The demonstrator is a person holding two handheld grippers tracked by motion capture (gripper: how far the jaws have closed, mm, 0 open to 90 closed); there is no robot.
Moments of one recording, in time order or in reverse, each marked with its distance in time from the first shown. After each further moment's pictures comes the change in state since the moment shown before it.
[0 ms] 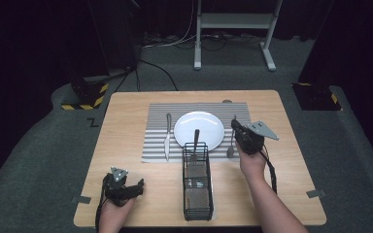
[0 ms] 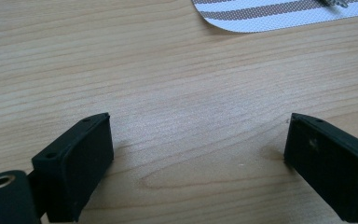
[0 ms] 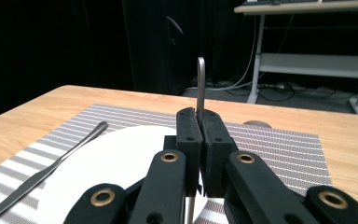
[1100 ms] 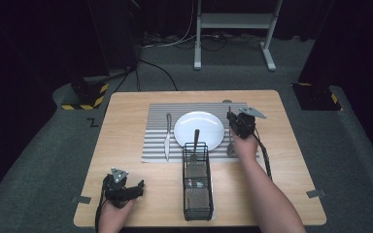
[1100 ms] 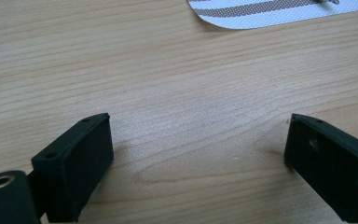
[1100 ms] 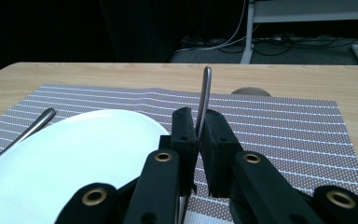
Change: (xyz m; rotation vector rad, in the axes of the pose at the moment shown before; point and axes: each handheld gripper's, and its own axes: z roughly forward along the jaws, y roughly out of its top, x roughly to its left) left arm -0.001 -0.002 -0.002 0.000 -0.011 0.010; right arm -0.034 -0.012 0.082 0.167 -0.043 0.079
